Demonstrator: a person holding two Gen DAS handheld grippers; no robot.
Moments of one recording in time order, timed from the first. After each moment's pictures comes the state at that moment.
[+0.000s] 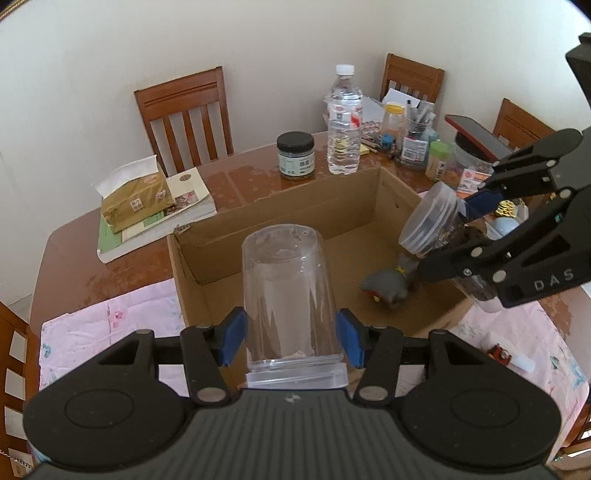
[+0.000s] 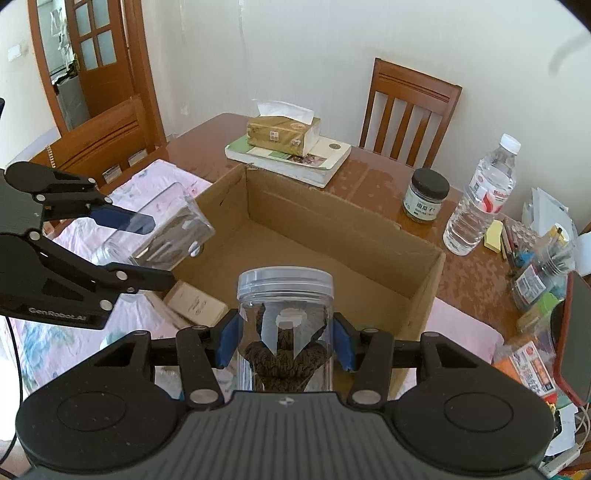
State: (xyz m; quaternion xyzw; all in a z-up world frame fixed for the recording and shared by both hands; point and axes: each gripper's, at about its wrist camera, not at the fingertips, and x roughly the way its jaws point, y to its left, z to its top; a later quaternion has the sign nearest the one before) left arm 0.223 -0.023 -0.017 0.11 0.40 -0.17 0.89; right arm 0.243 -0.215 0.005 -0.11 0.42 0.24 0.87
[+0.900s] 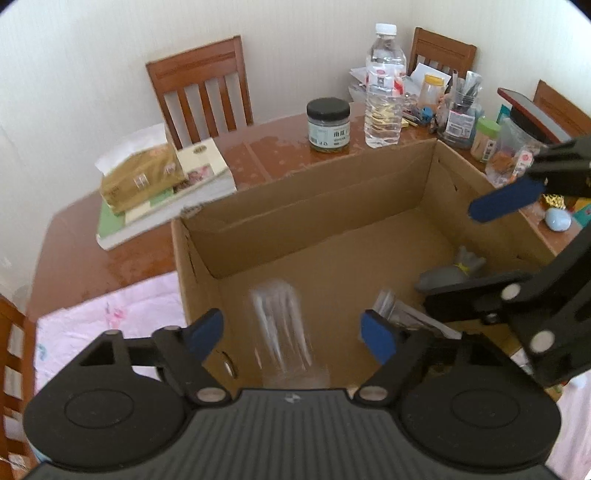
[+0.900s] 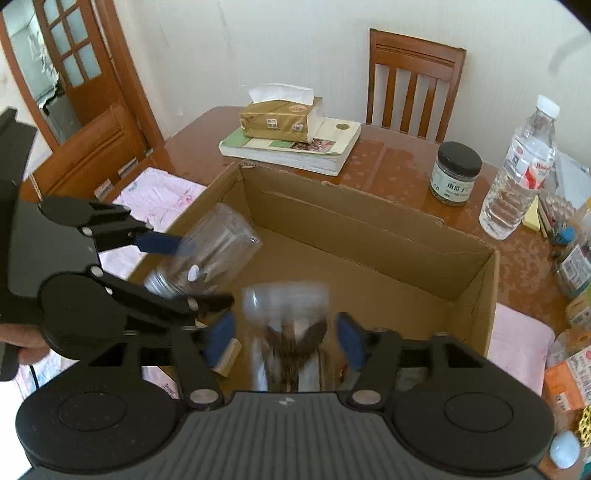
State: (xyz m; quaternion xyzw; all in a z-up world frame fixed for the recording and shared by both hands) left arm 0.275 -0.023 -0.060 0.13 0.43 -0.13 0.88; right arm 0.293 -0.189 -0.029 -0.05 0.46 0.23 0.86
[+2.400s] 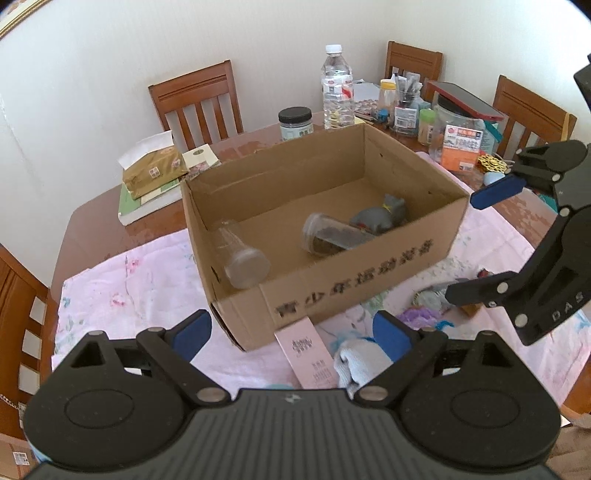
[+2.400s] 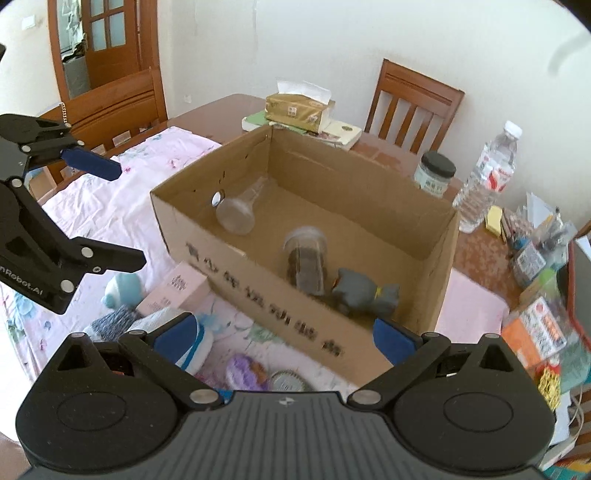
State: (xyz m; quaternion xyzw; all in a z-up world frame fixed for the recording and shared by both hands) left arm 0.128 -0.018 -0.033 0.13 0.40 -0.15 0.89; right arm 0.162 -0.206 -0.038 -0.14 0.41 0.23 0.87
